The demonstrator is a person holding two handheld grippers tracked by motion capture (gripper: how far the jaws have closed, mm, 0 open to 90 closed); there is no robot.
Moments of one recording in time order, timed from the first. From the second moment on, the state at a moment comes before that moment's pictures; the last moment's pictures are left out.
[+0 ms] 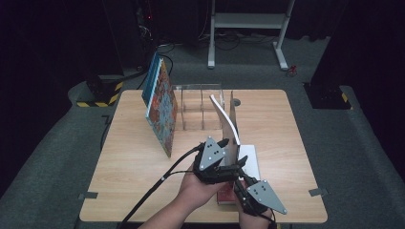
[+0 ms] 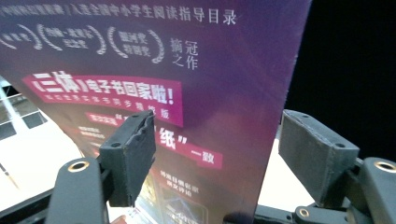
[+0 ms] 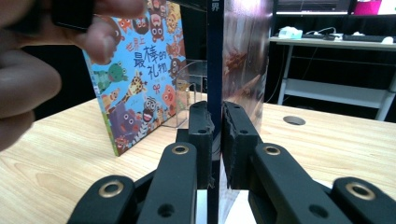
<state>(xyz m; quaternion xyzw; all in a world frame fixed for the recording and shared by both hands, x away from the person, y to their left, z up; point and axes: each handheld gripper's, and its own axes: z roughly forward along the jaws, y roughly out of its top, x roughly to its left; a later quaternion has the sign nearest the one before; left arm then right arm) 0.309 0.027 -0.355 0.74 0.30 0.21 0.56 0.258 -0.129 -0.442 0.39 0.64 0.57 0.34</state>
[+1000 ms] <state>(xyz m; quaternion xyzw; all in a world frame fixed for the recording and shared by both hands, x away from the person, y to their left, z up) 0.300 0.028 -0.367 0.73 0.32 0.26 0.55 0.257 -0.122 -0.444 0.37 0.65 0.58 0.32</state>
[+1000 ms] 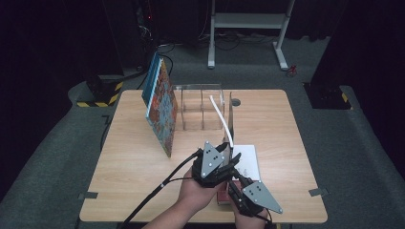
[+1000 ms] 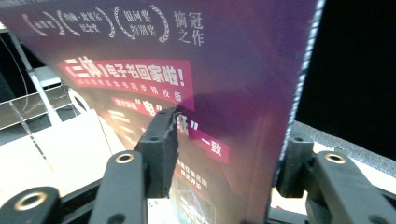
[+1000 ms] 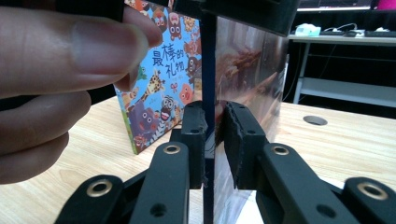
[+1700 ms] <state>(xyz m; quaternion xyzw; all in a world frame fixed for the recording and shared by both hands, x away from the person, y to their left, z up) 0.300 0.059 -0.371 0.70 0.33 0.31 0.55 0.255 -0.123 -0.446 0.34 0.66 0.61 0.29</state>
